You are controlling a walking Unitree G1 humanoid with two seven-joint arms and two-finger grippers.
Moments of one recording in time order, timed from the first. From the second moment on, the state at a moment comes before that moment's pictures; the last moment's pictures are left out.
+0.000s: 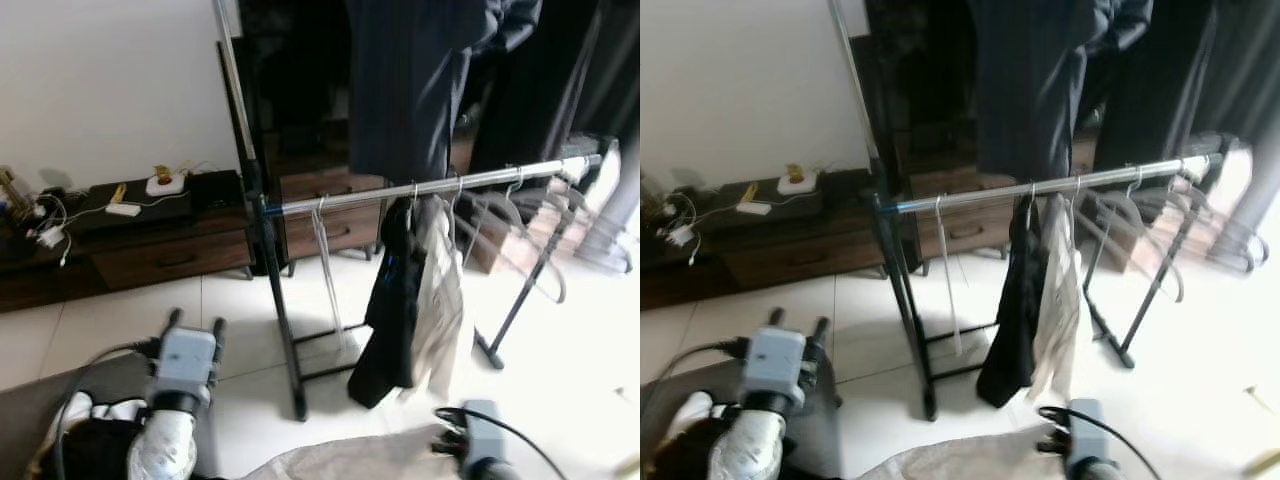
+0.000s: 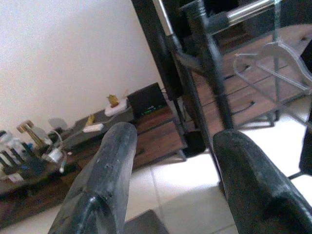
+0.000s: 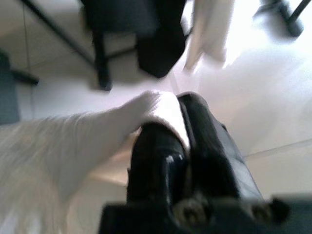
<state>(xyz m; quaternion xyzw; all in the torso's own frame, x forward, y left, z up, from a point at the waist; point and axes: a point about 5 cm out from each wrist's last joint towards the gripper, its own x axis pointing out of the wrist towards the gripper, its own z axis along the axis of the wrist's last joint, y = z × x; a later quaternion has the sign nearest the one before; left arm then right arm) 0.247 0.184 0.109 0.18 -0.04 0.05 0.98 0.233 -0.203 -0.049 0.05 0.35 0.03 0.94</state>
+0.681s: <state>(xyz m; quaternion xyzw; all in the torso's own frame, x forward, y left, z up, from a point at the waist) 0.243 0.194 0.107 0.19 -0.03 0.07 0.98 0.233 -0.193 -0.049 0.03 0.34 0.07 0.94</state>
